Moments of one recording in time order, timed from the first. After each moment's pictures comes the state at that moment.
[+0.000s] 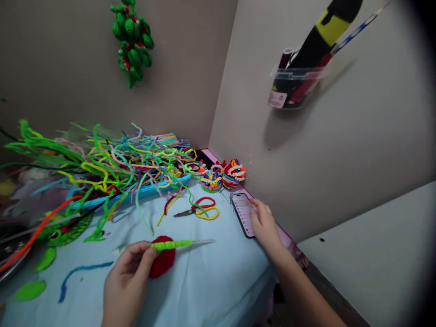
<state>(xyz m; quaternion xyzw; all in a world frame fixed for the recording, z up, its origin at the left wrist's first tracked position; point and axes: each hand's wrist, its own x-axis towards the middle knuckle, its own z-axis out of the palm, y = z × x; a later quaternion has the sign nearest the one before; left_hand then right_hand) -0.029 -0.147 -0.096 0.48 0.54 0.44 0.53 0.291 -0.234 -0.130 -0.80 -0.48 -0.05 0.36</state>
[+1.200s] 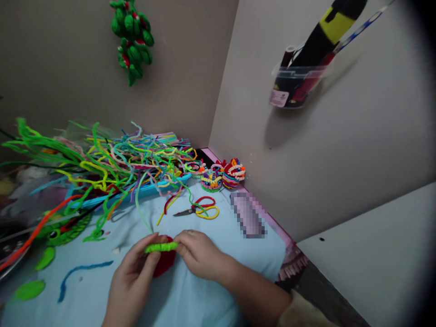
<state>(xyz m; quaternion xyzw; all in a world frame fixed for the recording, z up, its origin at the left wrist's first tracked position) -0.036 -0.144 -0.111 0.55 0.46 0.43 0.54 0.136 -0.182 -0.111 -0.55 -0.76 0.16 0.30</state>
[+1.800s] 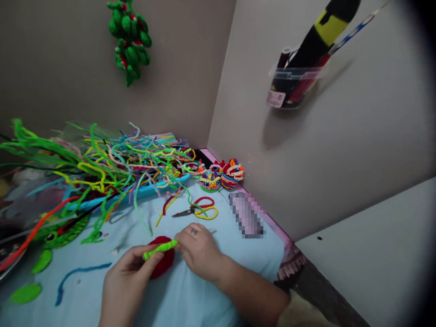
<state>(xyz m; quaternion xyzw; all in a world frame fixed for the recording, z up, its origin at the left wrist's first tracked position) -0.034 -0.139 -0.103 0.55 0.53 0.40 0.50 0.136 -0.182 -0.118 -0.56 -0.76 0.02 0.34</state>
